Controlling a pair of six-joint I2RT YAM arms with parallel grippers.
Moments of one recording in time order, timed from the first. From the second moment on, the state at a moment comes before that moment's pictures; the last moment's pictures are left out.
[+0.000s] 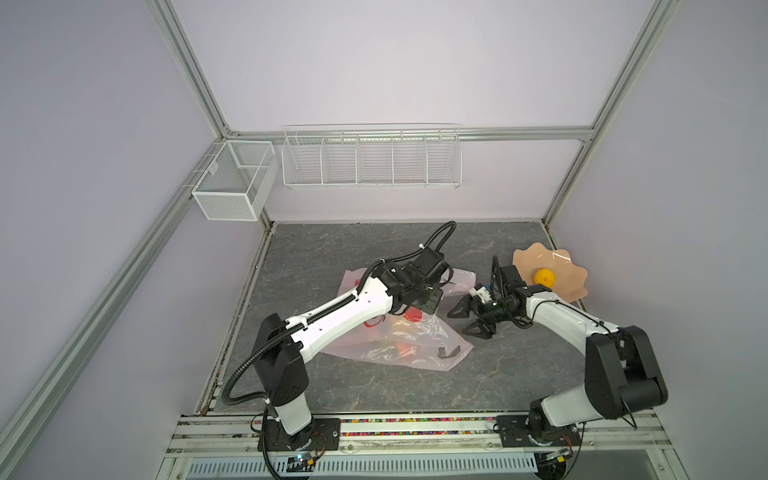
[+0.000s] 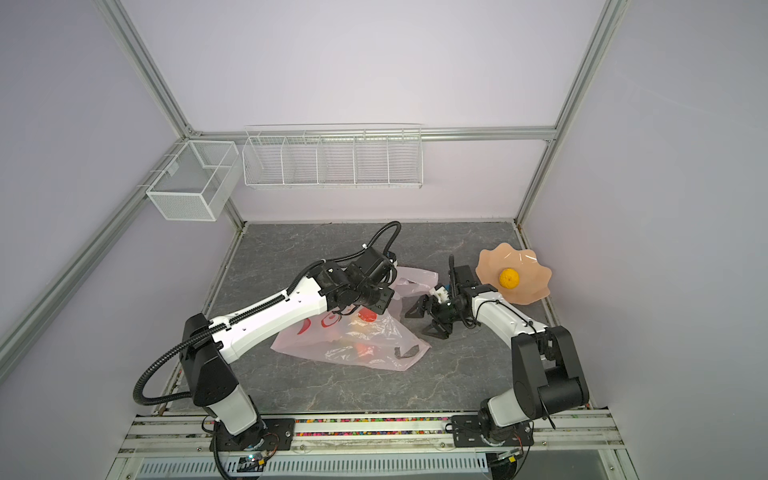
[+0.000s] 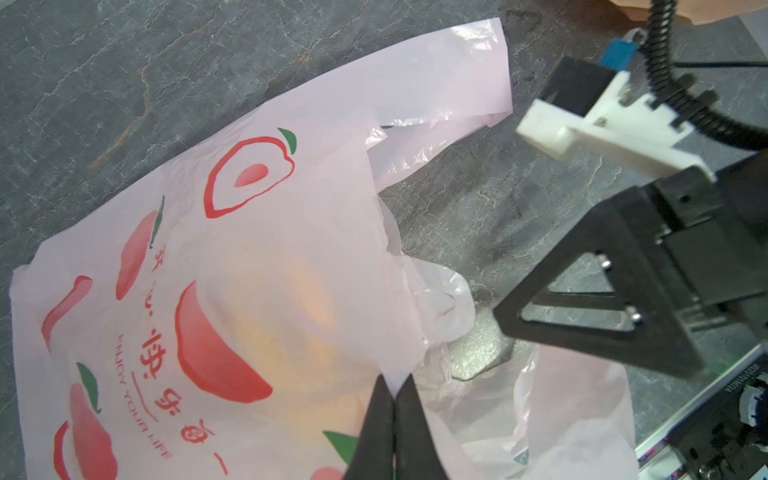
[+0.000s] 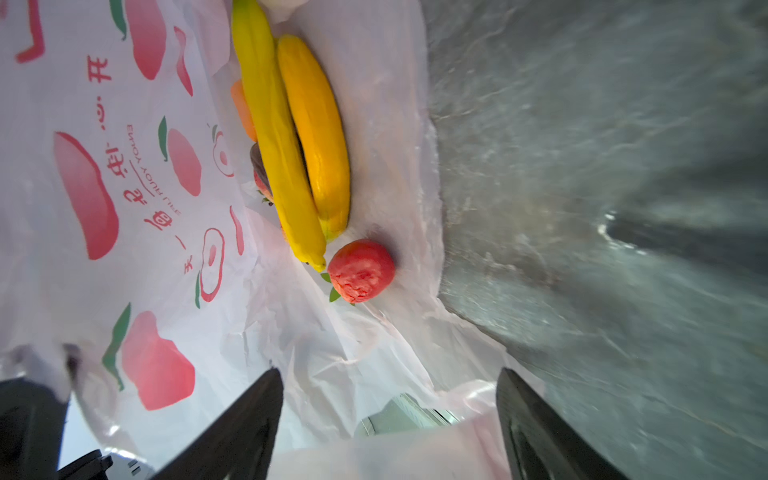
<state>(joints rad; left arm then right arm) -0.98 1.73 1.60 -0.87 -0.13 -0.31 0.20 1.47 0.87 -0.70 -0.81 0.61</state>
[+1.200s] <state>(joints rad) -0.98 1.73 1.61 -0.88 -0.13 -0.31 -0.23 1.63 1.54 -1.23 0.09 0.22</state>
